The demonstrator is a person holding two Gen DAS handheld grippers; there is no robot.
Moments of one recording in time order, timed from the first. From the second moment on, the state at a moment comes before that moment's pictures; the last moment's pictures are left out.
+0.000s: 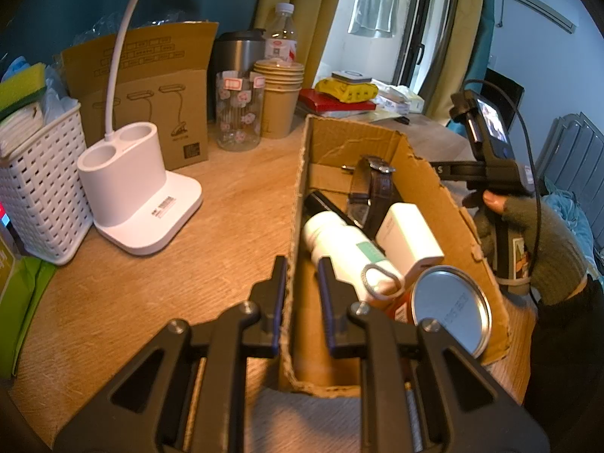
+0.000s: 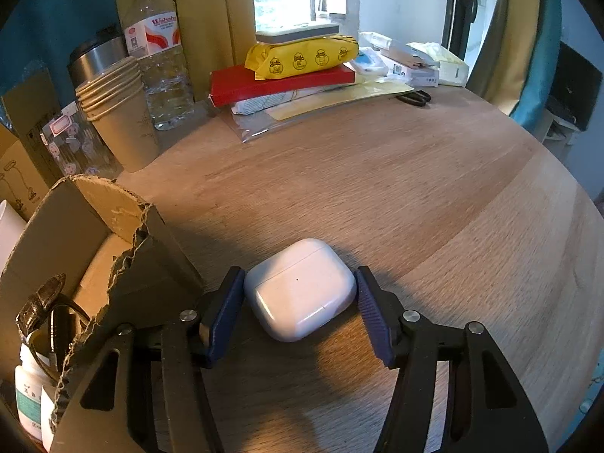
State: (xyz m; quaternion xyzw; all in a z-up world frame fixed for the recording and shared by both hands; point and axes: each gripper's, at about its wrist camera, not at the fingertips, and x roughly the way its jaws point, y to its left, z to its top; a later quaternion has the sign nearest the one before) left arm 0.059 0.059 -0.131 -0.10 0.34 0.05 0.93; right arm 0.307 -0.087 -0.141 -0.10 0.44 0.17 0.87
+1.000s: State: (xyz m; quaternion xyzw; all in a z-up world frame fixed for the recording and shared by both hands) left arm 0.059 0.059 -0.130 -0.10 0.34 0.05 0.93; right arm 0.227 -0.123 -0.080 -0.06 0.35 0.18 0.92
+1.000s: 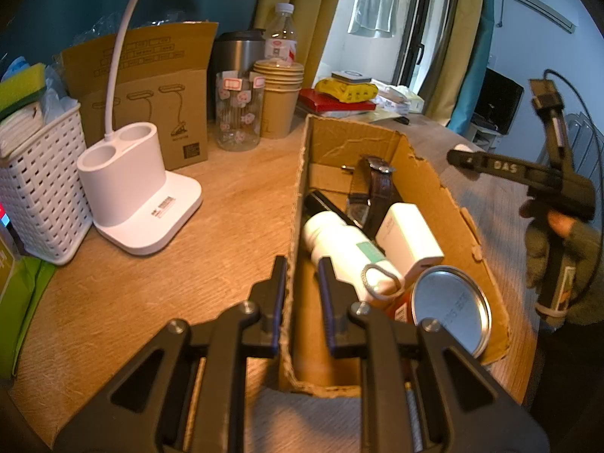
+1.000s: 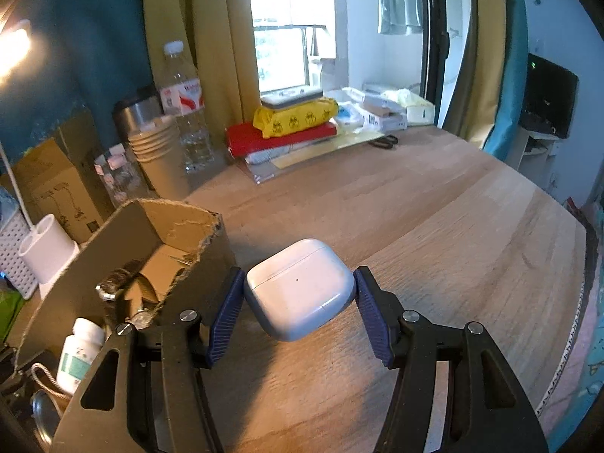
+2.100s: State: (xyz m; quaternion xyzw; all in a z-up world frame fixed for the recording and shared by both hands) left arm 0.059 0.058 -0.131 -0.10 0.34 0.05 0.93; right arm 0.128 -0.052 -0.049 -0.14 0.30 0.29 0.90
